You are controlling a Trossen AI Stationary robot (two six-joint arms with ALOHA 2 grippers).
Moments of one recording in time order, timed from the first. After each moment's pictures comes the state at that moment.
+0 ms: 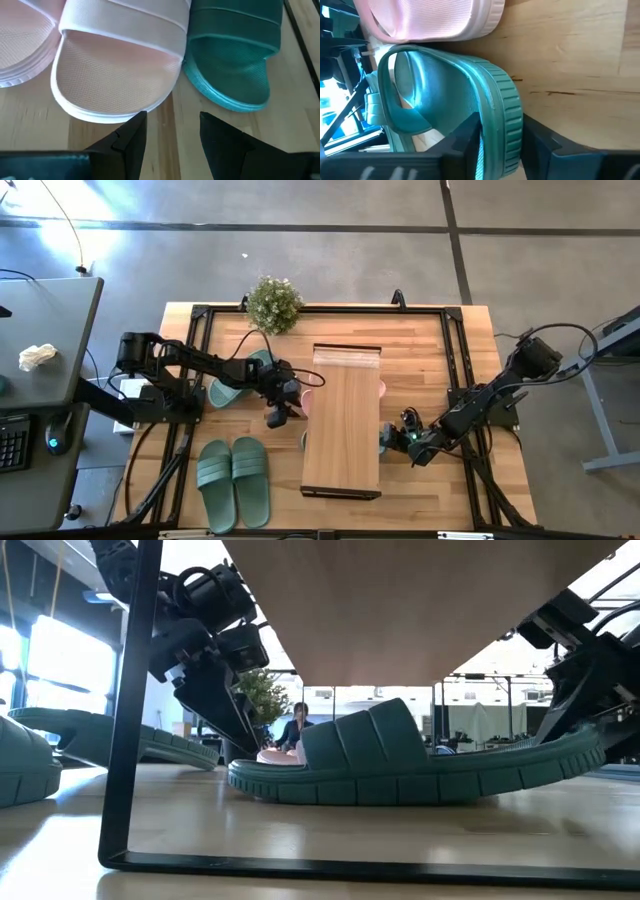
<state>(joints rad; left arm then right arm) 0.21 1.59 0.66 0.05 0.35 -0.03 0.66 1.44 0.42 0.15 0.51 2.18</state>
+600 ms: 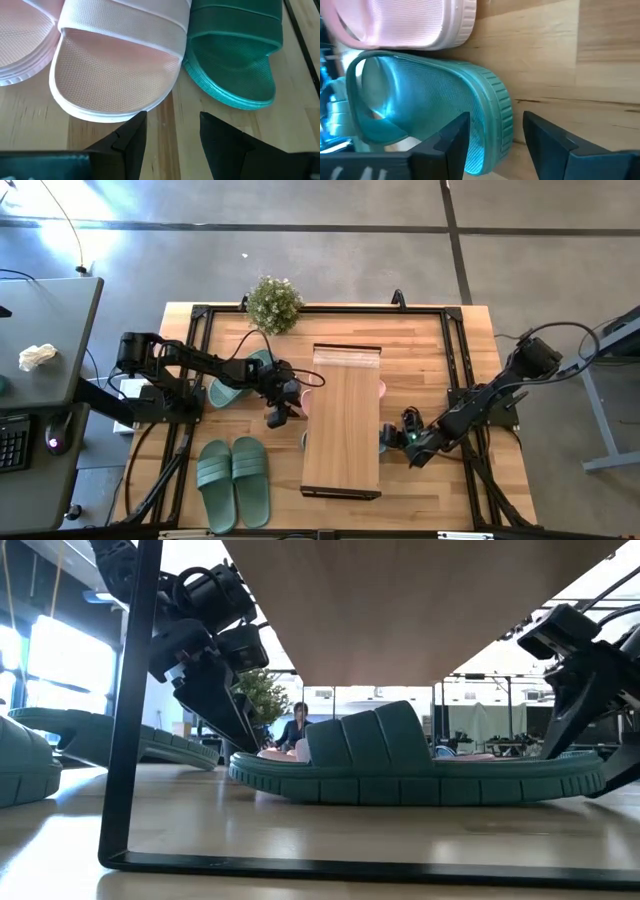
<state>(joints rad) 0.22 1.59 0.66 0.05 0.35 -0.03 0.66 1.44 0.48 -0.04 0.46 2.20</state>
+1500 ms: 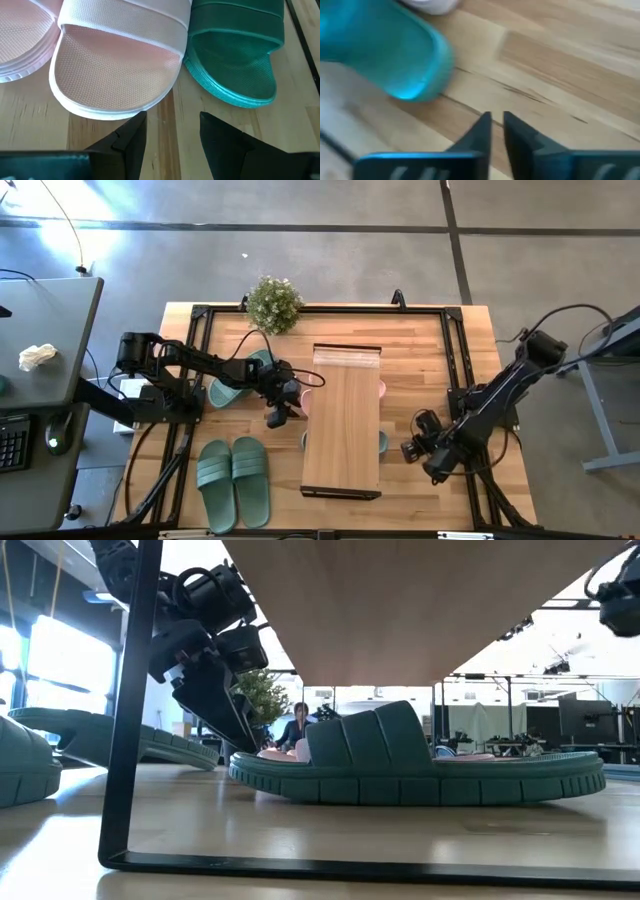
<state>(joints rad) 0.22 1.59 0.66 0.04 0.35 -0.03 0.84 1.33 0.71 -0.77 0.42 1.95</state>
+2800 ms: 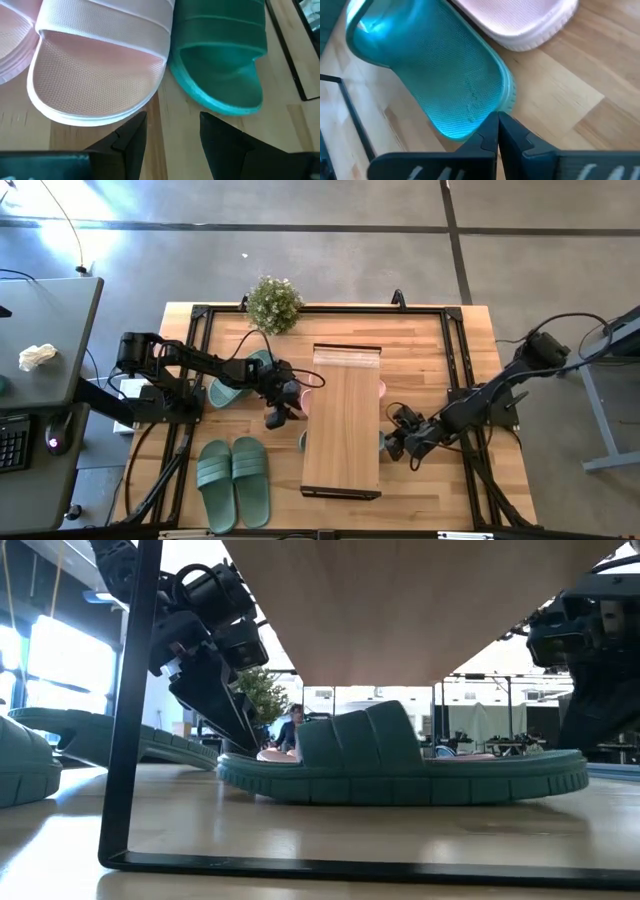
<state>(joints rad) 0.22 1.59 0.66 0.06 0.41 -0.03 0.60 1.33 0.51 -0.17 0.38 1.38</state>
